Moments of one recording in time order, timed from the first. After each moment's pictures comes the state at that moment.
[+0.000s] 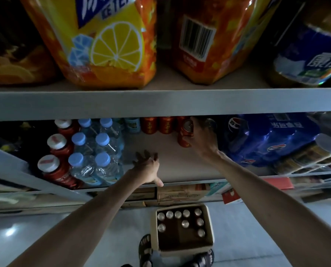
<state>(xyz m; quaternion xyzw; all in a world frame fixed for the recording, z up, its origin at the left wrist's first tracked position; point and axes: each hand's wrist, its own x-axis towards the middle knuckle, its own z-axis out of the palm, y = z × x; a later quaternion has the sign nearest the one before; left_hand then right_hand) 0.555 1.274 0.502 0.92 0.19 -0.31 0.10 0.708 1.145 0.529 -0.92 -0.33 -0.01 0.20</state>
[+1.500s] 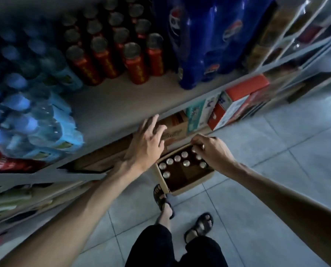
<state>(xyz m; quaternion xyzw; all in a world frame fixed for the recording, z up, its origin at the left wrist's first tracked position) 0.499 1.151 0.468 0.99 -0.02 -0.03 0.12 0.551 0.929 0.419 -0.93 -0.22 0.16 0.26</state>
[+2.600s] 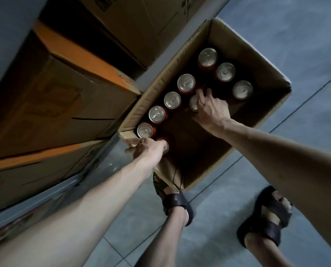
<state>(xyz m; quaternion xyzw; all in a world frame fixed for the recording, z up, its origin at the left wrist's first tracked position) 0.477 1.114 -0.217 0.80 0.42 -0.39 0.19 0.535 0.937 -0.299 -0.96 -0.02 0.26 0.12</state>
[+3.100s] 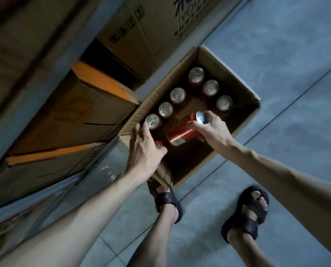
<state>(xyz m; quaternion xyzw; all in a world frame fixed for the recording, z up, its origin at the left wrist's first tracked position) 0.480 1.096 -0.134 0.90 0.17 -0.34 0.21 0.500 0.899 -0.200 -0.74 0.23 0.31 0.55</state>
